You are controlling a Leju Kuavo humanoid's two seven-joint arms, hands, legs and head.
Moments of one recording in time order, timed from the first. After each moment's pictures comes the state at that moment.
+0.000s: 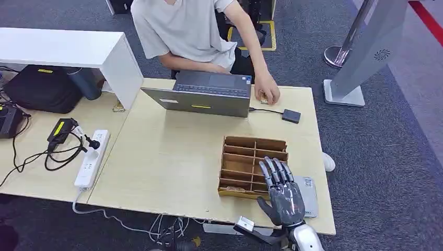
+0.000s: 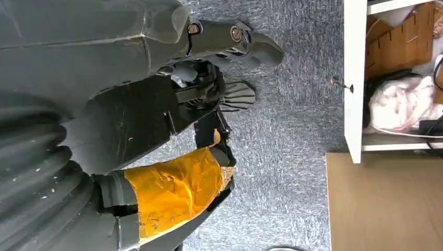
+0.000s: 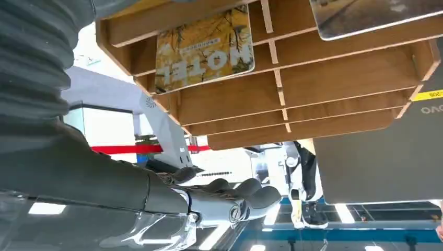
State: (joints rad) left arm -0.19 -0.15 -0.03 -0.29 0.24 0.05 0.08; right arm -0.12 0.17 0.31 -1.07 1.47 -0.69 -0.28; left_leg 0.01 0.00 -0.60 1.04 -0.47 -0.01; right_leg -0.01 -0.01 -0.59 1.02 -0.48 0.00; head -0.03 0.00
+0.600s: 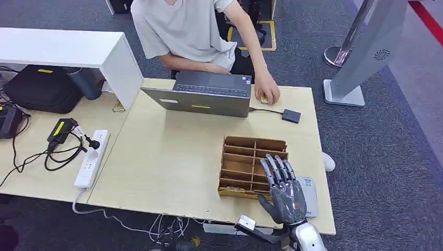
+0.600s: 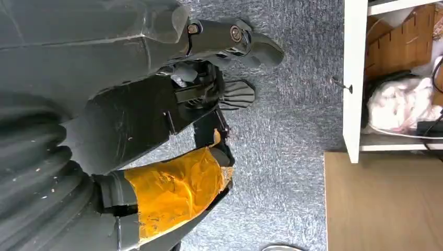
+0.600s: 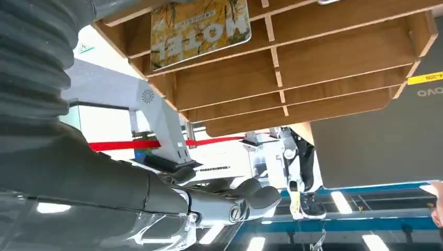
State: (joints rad) left arm -0.19 -0.15 -0.01 -0.29 0.24 0.04 0.09; right arm -0.12 0.16 0.31 -1.10 1.45 -0.69 -0.30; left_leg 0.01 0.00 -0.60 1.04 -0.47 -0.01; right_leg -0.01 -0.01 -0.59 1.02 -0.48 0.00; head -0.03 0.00
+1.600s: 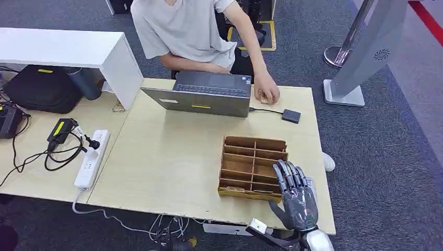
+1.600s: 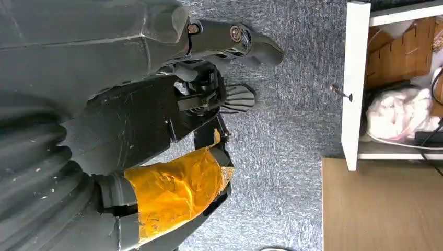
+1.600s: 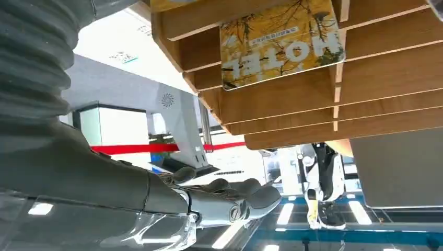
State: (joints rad) left arm -0.19 -0.14 0.02 -0.29 0.24 0.04 0.08; right arm -0.07 0.13 0.24 -1.12 1.43 -0.69 -0.32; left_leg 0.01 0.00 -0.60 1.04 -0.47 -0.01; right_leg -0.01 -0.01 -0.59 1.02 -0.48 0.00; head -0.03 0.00
